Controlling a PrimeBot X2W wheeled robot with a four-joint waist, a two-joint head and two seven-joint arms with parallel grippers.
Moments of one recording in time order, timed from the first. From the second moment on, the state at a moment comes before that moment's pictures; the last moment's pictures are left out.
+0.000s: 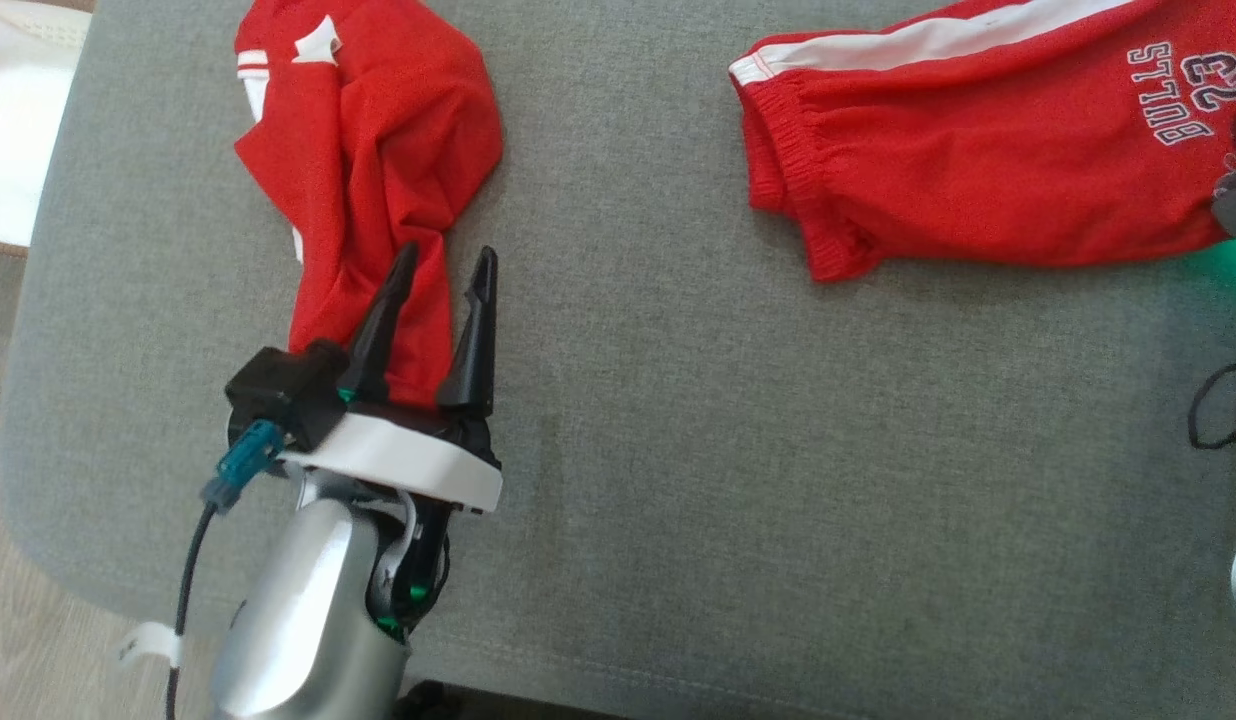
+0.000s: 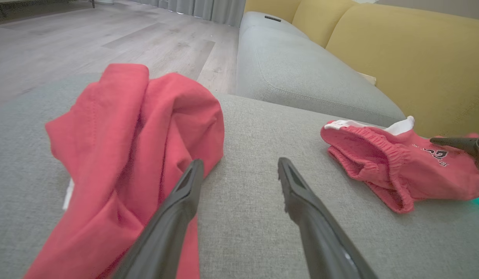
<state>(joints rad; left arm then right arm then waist) -0.30 0.04 -0.30 0.22 -0.35 -0.05 -0.26 -1.04 -0.23 -0.49 1.10 0.43 0.13 0.24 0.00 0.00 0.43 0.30</state>
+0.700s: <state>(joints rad) -0.24 0.04 -0.28 0.25 -0.34 -0.05 -0.26 -0.74 -0.18 -0.56 0.98 0.60 0.13 0.12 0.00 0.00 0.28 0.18</state>
